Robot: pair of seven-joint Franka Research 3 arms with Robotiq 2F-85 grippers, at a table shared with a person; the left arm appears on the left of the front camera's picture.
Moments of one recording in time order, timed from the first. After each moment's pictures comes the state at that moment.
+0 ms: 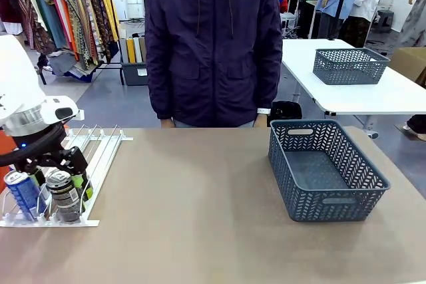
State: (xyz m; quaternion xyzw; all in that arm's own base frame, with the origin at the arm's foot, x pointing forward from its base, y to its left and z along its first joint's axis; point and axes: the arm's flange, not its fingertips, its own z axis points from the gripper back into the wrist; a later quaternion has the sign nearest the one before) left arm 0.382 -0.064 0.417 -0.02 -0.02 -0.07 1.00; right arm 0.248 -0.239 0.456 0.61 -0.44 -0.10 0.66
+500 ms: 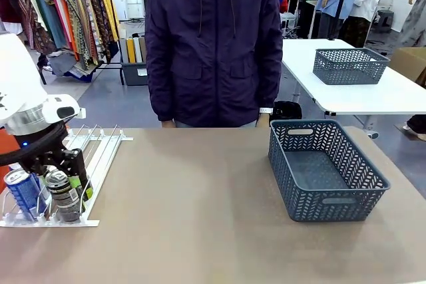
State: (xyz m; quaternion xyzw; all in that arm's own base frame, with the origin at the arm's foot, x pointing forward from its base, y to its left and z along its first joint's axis) left arm 0.382 -0.067 0.420 -0.01 -0.03 -0.07 1.00; right arm 0.248 -0.239 0.456 0.61 -0.44 -0.10 0.66
